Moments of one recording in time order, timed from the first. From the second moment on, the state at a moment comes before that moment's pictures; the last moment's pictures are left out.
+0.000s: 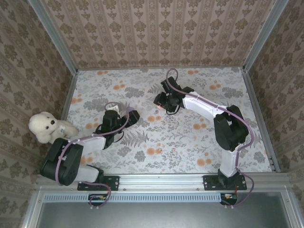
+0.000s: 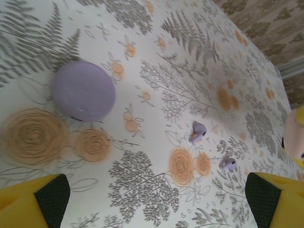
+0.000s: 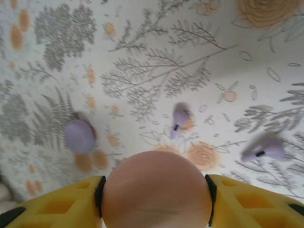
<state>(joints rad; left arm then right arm) -0.42 1.37 0.40 0.48 0.19 -0.77 0.55 1.90 1.48 -0.54 -0.12 1.02</state>
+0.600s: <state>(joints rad) -0.51 1.58 0.51 0.71 0.22 -0.76 0.54 1.98 1.50 -0.38 -0.22 1.34</state>
